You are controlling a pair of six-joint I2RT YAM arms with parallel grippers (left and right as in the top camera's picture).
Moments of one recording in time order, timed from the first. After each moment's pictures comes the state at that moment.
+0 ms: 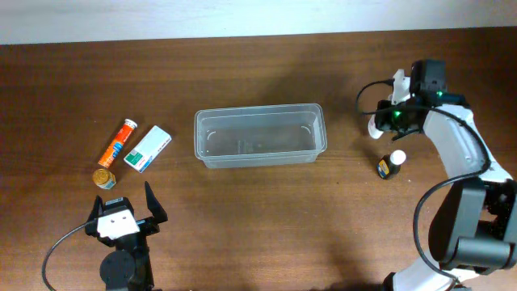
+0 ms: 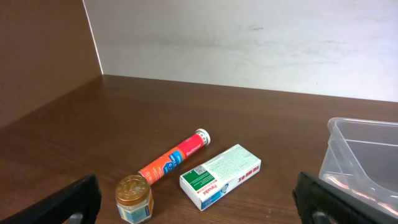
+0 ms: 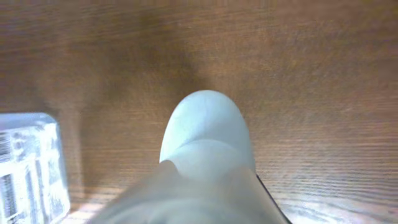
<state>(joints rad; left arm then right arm) 0.08 0.01 0.04 -0.12 -0.20 -0.02 -0.16 1.81 1.37 -0.73 -0.17 -0.03</state>
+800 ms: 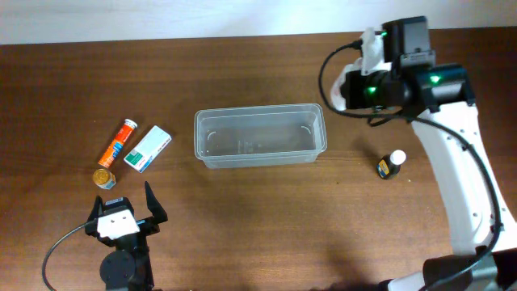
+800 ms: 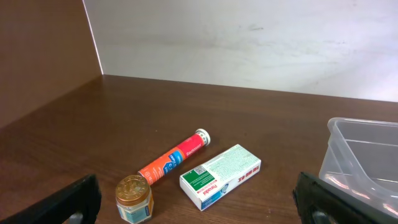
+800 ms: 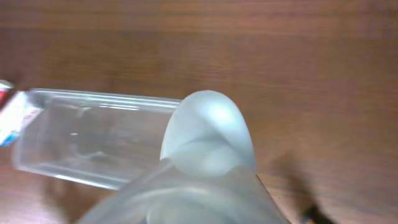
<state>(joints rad) 0.08 0.01 0.04 -0.12 -0.20 -0.02 0.16 1.64 1.74 -1.08 -0.18 0.14</state>
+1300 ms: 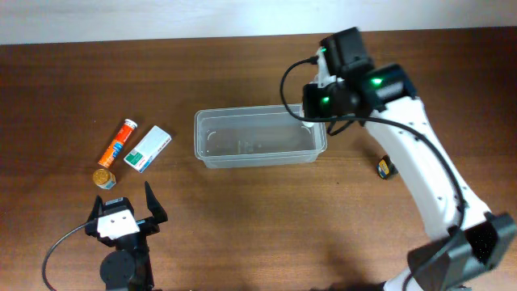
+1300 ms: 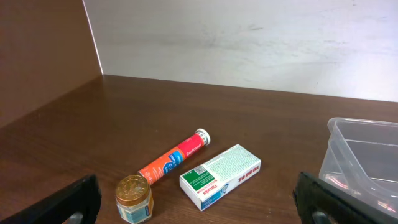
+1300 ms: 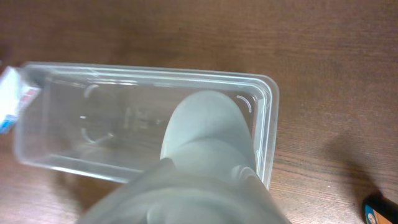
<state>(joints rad) 0.08 0.01 0.04 -0.12 -0.20 -0.02 0.36 1.76 1.74 -1.09 -0.06 0.29</state>
